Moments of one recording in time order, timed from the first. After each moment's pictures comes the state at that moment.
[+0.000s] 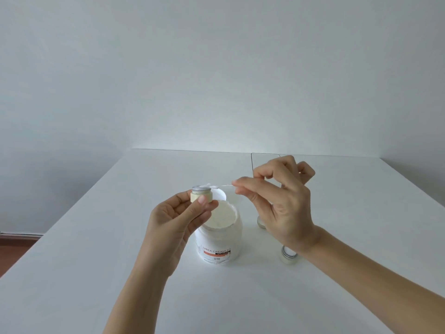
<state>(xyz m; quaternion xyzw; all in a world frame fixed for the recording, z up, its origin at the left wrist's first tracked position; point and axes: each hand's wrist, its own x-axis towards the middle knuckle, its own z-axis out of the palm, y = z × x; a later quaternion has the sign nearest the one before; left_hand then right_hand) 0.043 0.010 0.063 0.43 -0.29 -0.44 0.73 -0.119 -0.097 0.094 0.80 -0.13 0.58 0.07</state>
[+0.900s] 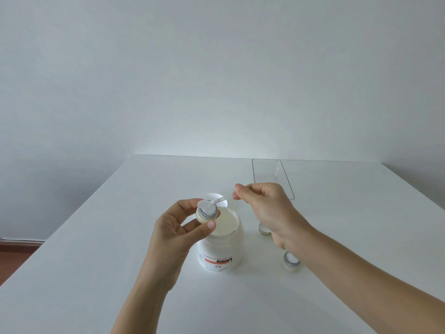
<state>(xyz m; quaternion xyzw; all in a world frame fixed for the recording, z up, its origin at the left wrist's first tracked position) 0.045 0.013 0.051 0.46 -0.38 -0.40 0.70 -0.099 -0.106 0.088 0.67 -0.38 0.34 -0.54</state>
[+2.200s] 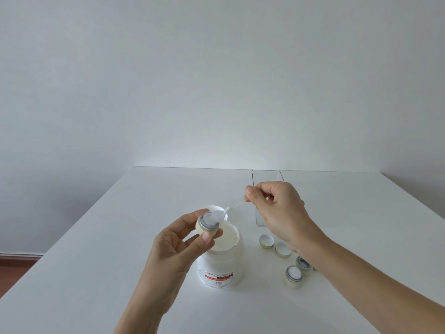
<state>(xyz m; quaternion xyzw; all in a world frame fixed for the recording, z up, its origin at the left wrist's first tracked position) 0.045 0.016 0.053 0.44 -0.40 -0.42 0.69 -0.112 -0.102 0.117 0.76 -0.43 0.36 -0.32</state>
